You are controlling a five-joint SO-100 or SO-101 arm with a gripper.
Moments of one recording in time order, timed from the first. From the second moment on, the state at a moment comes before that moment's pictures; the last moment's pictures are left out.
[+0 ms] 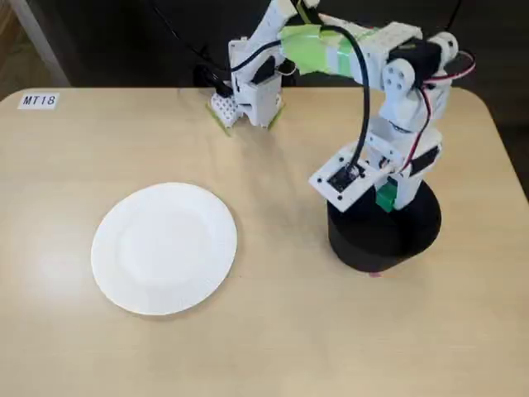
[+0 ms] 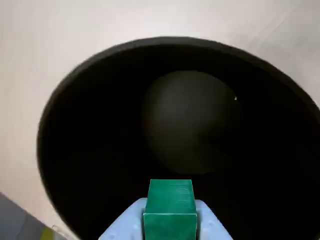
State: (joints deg) arm -36.3 54.2 42.4 90.3 1.4
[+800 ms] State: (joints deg) arm -36.4 48.3 41.4 90.9 -4.3
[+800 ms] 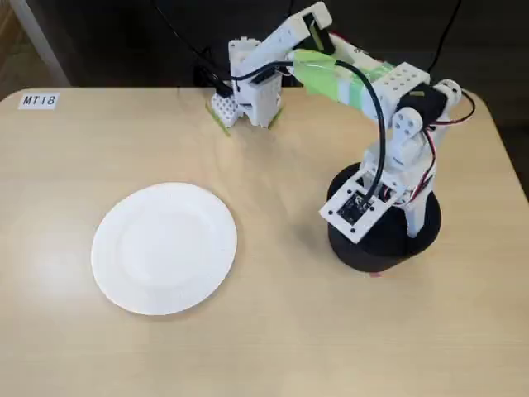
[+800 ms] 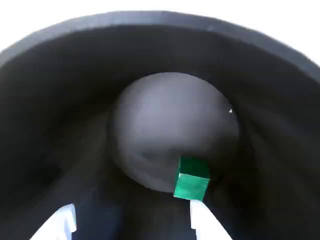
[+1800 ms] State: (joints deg) arm 0.0 109.0 48.8 94.2 -4.0
